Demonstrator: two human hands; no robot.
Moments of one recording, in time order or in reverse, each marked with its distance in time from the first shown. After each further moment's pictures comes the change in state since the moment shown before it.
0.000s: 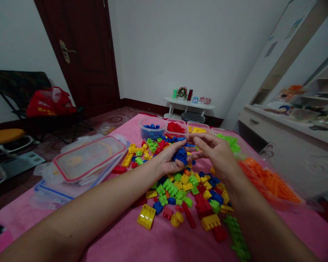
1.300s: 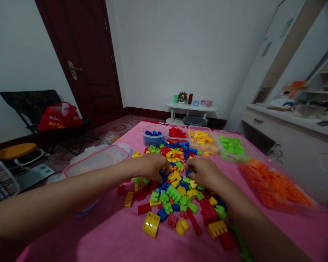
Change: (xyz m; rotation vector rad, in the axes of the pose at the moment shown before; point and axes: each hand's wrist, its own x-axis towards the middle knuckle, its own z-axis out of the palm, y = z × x) left_hand -0.068 0.032 -0.001 2.376 0.223 -0.003; right_hand 0.002 0.044 -0.002 -1.263 -0.379 -0.090
